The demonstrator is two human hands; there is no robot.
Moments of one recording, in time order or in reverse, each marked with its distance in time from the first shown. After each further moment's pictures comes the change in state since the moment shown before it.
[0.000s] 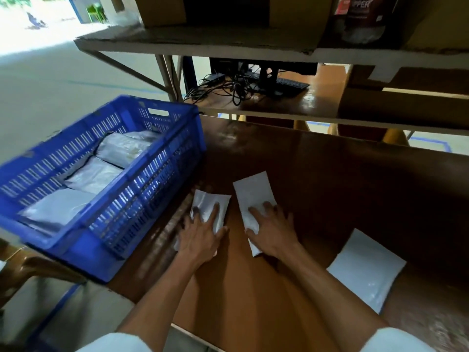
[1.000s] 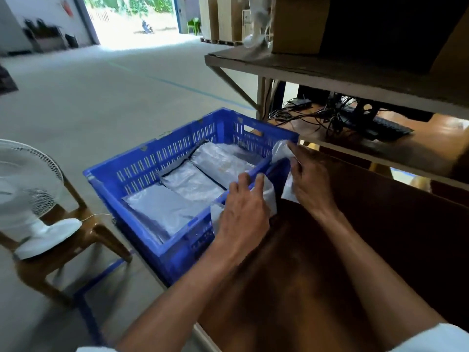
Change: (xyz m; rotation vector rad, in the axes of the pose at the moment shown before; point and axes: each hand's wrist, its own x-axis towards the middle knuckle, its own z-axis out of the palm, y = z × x) left_hand 0.013 -0.057 -0.145 -0.179 0.597 0.079; right_hand 0.151 -0.153 -0.141 0.594 0.582 -0.368
